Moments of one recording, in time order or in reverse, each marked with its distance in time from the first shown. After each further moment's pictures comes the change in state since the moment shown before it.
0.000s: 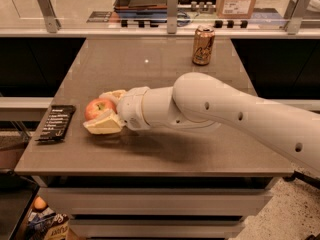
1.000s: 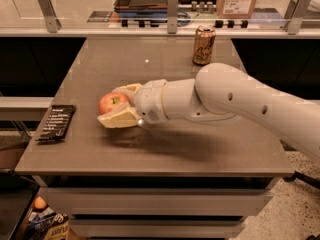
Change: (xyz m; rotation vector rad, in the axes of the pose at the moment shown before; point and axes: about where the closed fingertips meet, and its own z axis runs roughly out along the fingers) arm -0.007 -0.015 -0.039 -0.027 -0.031 0.025
